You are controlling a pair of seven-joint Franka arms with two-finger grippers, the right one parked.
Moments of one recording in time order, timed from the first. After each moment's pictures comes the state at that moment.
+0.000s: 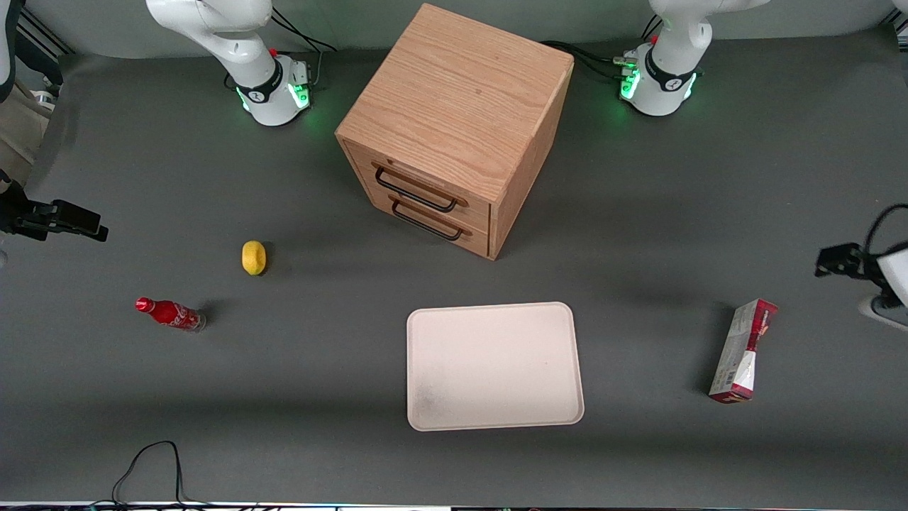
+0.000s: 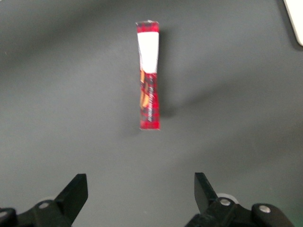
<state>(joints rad) 0.12 0.46 0.01 -1.23 0.07 1.59 0.61</state>
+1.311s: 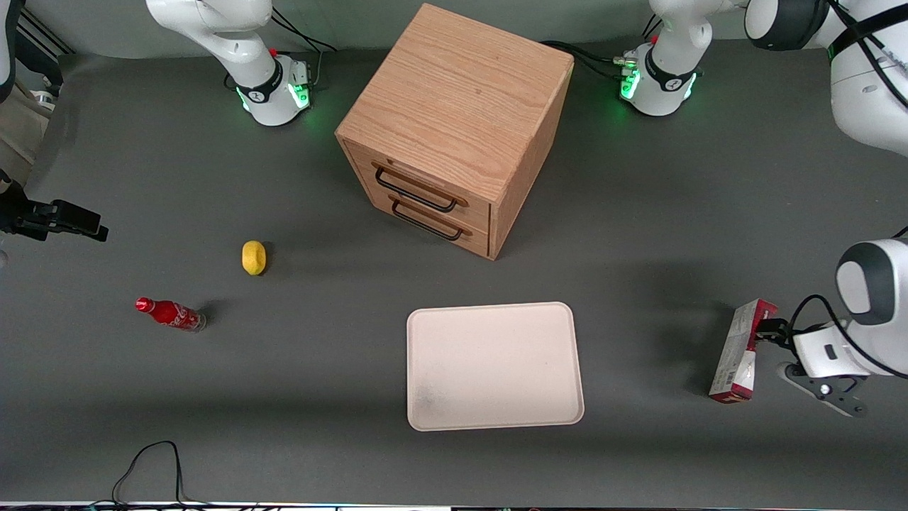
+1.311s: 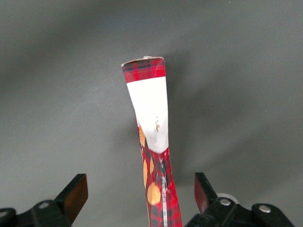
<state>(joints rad) 0.11 0.71 -0.02 -1.32 0.03 1.96 0.69</state>
